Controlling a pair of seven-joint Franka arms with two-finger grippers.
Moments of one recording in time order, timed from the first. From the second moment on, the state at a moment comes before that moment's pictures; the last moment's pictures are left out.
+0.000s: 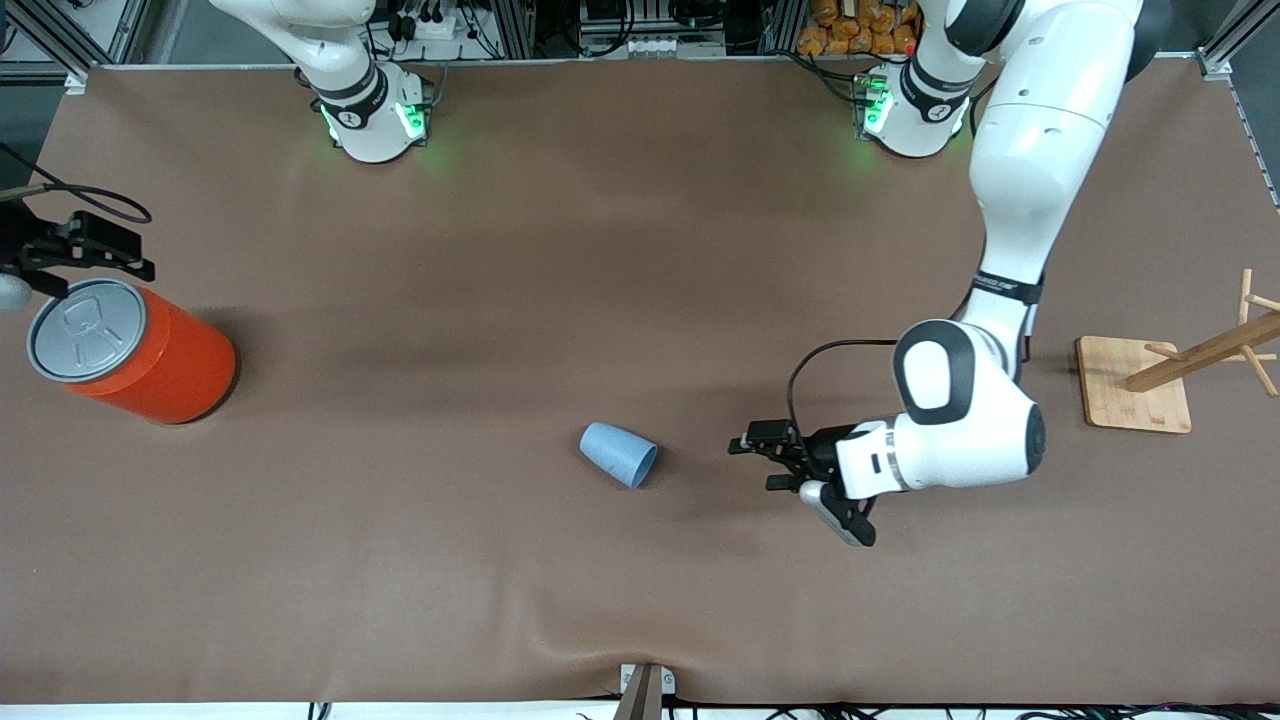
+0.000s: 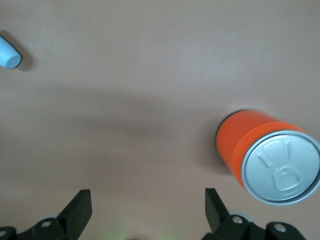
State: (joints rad) left arm -0.26 0.79 -0.11 -1.31 -0.88 2.14 0.61; right arm -0.11 0.08 0.06 -1.47 0.03 1.45 -0.19
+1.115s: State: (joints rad) left arm -0.33 0.93 -0.19 -1.23 -0.96 2.37 0.65; right arm 0.02 0.00 -0.07 -1.44 0.03 1.39 0.01
